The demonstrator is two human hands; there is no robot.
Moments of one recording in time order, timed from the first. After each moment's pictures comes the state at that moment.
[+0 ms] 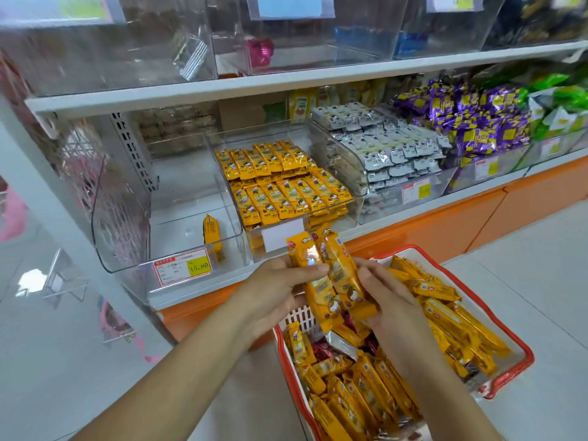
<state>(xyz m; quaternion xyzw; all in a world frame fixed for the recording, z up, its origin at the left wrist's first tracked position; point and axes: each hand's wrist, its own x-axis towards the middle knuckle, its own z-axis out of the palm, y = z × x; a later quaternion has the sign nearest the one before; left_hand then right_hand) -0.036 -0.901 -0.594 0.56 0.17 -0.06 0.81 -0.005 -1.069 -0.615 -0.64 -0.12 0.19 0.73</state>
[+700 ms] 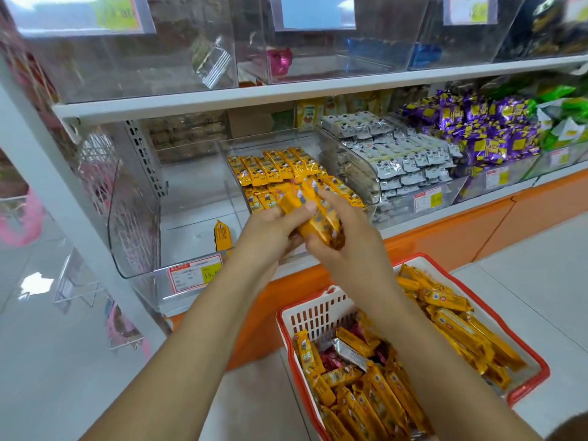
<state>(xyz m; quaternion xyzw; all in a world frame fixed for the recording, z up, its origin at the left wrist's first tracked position) -0.014 -0.873 -0.548 0.63 0.19 0.11 0.75 0.027 -0.996 -0.573 -0.82 -0.31 -0.07 0.47</state>
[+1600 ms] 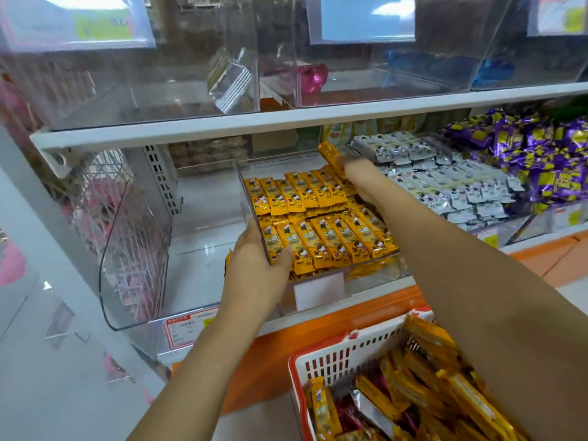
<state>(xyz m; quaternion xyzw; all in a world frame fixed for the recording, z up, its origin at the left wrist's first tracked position) 0.024 -0.809 -0.589 0.85 0.25 0.26 0.38 0.266 -0.867 -0.546 -0.83 -0.15 0.14 0.52</state>
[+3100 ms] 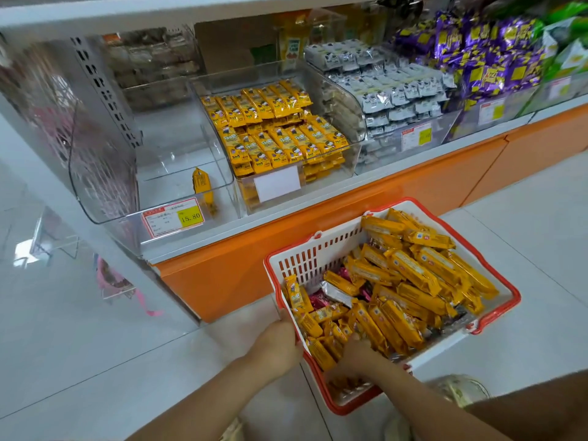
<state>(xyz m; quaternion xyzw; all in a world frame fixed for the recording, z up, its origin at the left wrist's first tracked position) -0.102 -0.927 -0.753 0.92 0.15 -0.23 0.27 -0.035 -1.075 -0.803 -0.88 -0.09 0.47 0.04</state>
